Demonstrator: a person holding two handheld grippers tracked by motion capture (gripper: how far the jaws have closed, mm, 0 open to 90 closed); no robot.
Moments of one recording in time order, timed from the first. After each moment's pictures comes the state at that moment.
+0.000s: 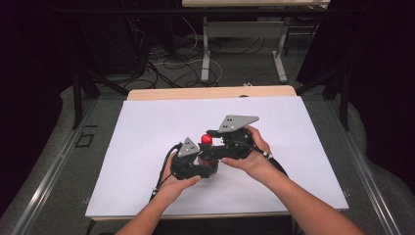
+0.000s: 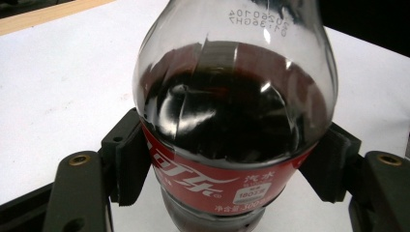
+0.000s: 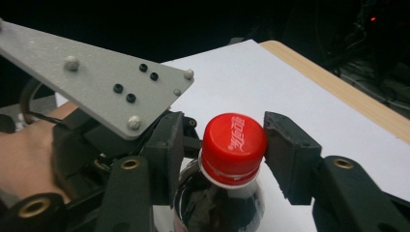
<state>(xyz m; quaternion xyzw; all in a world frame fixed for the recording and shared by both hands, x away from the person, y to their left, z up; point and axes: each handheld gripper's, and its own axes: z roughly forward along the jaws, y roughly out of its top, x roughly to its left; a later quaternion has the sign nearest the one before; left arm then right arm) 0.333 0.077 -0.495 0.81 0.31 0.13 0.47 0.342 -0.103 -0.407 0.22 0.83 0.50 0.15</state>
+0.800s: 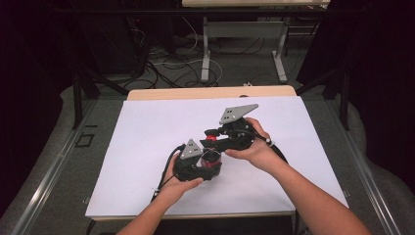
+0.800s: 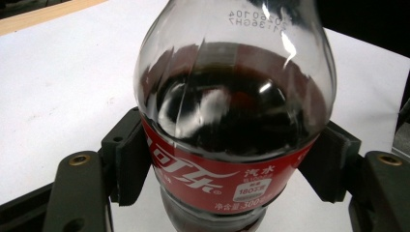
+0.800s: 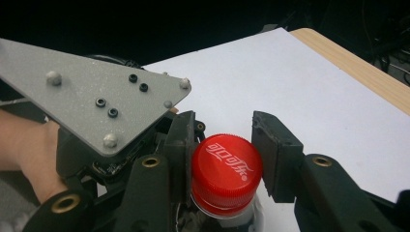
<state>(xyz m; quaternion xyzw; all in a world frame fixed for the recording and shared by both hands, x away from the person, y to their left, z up) 0.328 0.071 -0.493 0.82 0.30 0.11 0.47 0.366 -0.110 -0.400 0.19 0.84 0.50 0.08</state>
